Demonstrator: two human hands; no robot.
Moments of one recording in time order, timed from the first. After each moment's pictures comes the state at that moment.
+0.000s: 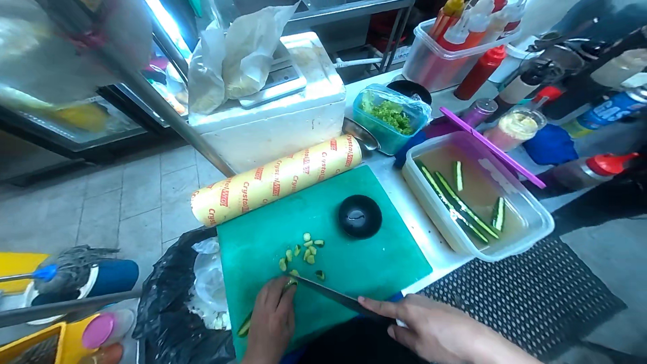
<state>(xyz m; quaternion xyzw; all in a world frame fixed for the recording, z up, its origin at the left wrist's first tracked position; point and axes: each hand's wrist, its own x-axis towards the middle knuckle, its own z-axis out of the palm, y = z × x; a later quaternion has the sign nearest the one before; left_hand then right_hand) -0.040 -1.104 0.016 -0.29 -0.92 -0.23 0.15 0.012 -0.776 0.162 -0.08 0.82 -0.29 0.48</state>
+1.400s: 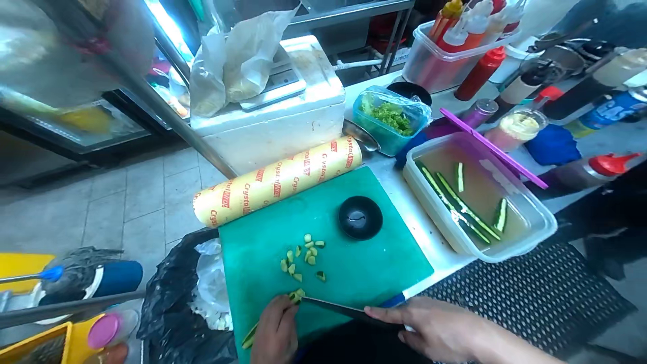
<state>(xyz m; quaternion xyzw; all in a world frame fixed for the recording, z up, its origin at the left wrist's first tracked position) -0.009 -1.113 0.015 -0.30 -0.91 -0.27 0.15 0.013 -0.765 0.150 -0.12 0.81 -0.26 0.52</state>
